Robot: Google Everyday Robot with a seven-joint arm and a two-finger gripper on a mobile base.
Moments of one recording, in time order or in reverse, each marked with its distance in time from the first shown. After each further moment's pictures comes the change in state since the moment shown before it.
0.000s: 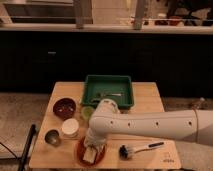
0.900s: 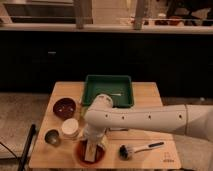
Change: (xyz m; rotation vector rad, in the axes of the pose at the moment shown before) arm 0.009 -0.017 0.004 -0.037 -0.030 -0.082
